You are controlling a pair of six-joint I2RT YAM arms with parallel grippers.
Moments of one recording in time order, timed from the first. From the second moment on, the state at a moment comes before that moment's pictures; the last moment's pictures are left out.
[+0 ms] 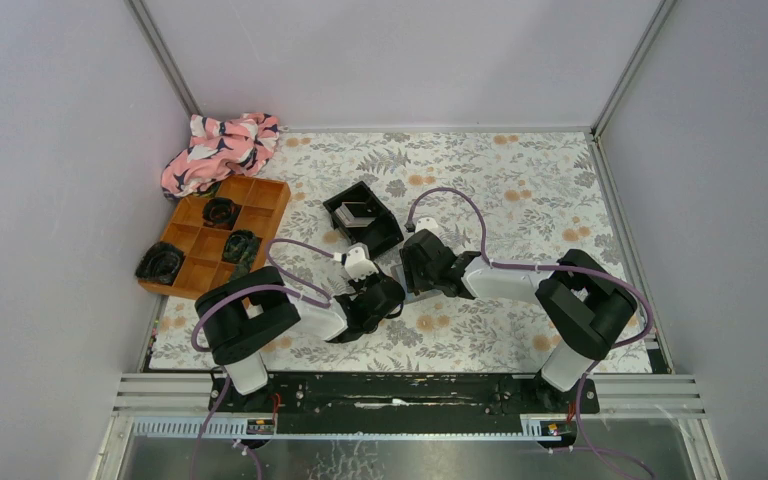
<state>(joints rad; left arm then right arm) -1.04 1.74 0.57 0.42 -0.72 -1.17 0.84 1.67 0.85 -0.10 0.23 0.47</state>
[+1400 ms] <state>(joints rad) -1.05 1.74 0.57 0.44 -0.68 -1.19 0.82 1.51 0.76 -0.11 0.35 0.42</state>
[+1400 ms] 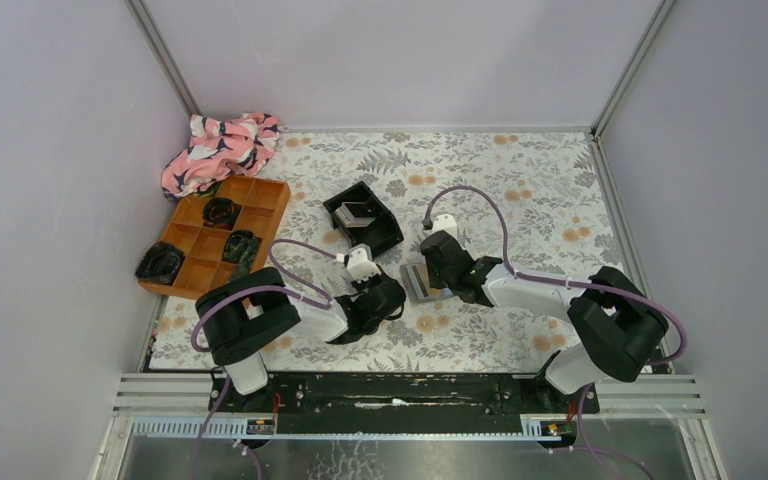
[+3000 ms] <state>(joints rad) -1.06 1.78 0.62 0.45 -0.64 -1.18 0.76 1.55 0.66 0.07 0.20 0.46</state>
